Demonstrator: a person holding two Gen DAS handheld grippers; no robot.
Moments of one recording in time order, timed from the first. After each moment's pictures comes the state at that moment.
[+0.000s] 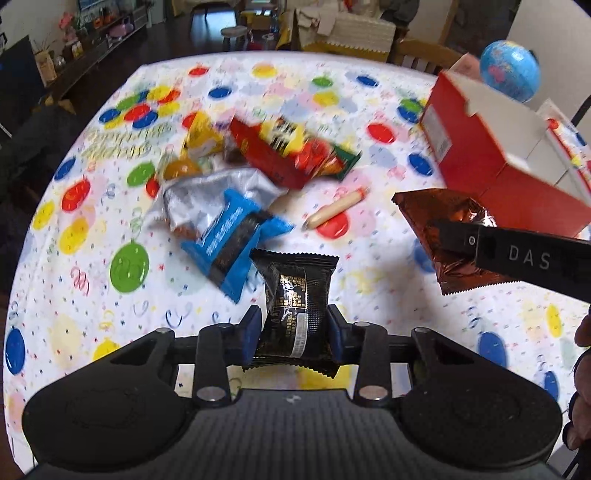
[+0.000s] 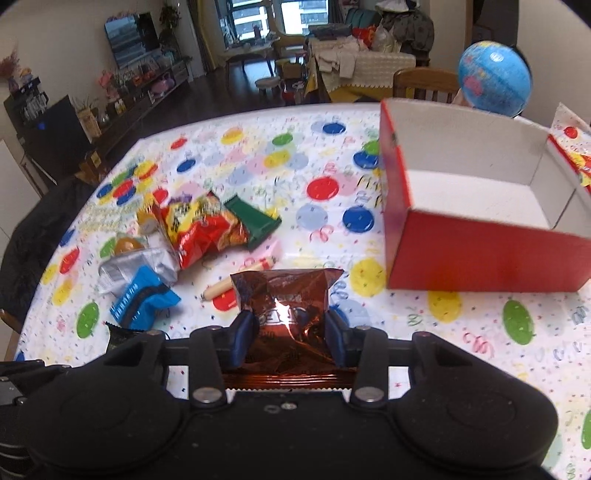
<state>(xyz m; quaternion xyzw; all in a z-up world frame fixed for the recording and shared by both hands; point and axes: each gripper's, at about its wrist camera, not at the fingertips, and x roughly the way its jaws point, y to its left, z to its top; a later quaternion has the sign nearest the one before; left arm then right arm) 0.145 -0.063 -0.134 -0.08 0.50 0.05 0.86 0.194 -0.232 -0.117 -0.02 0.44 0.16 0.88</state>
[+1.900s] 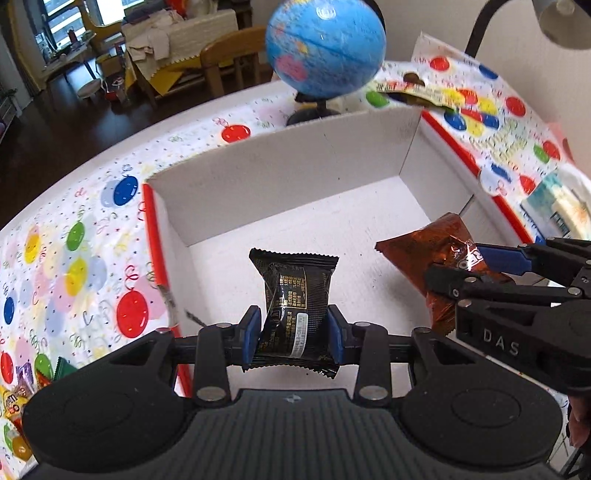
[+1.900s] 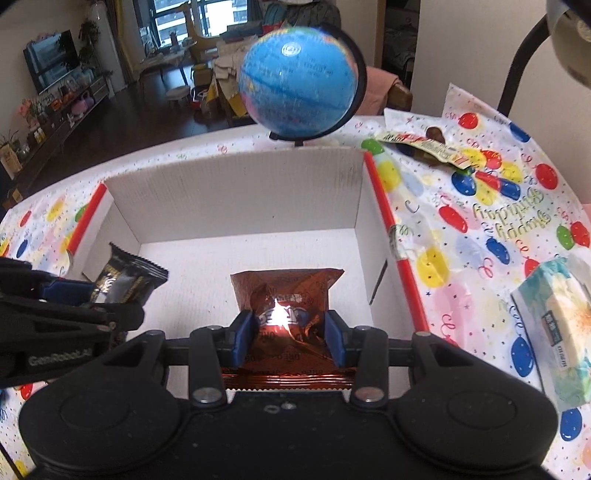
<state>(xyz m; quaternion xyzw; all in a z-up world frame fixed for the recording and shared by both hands) 0.395 -0.300 -0.116 0.07 0.52 -0.11 0.84 0.349 -0.439 -0.113 -0.01 0.46 0.06 0.89</state>
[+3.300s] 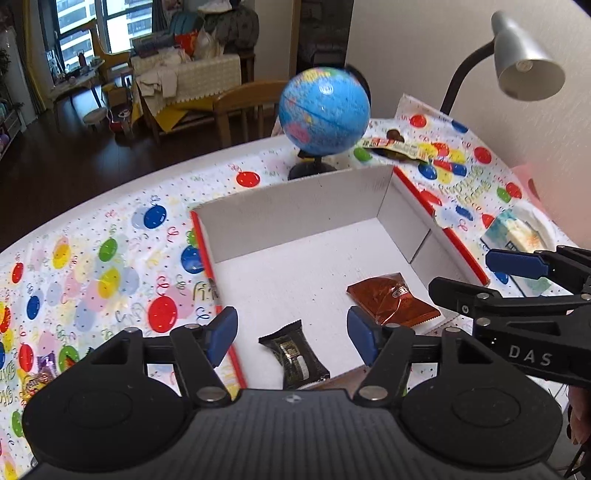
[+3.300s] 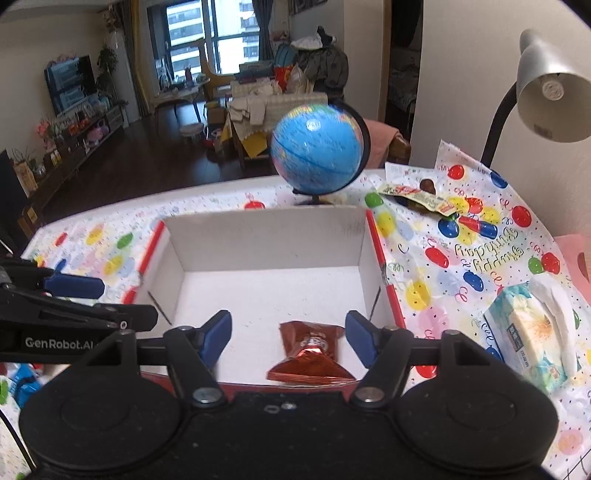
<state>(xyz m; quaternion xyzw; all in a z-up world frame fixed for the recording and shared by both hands) 0.328 -0.257 -0.042 0.03 0.45 -0.13 0.88 0.287 -0.425 -0.041 -0.01 0.39 0.07 0.92</state>
